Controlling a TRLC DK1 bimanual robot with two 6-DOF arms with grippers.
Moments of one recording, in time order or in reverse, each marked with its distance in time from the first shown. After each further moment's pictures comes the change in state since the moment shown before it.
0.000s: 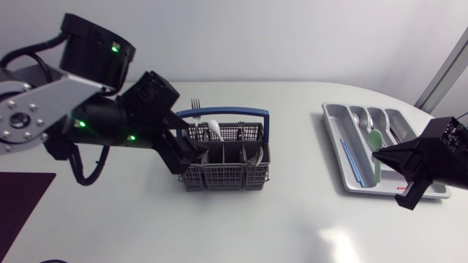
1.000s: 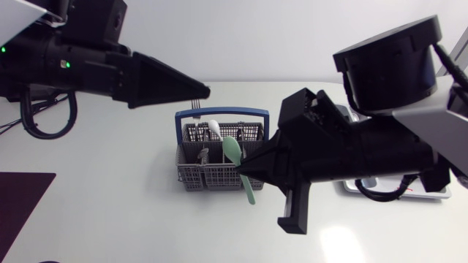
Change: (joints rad) left arm 0.241 0.014 0.248 -0.122 0.861 -0.183; right arm 1.082 0.234 0.257 0.112 0.196 0.617
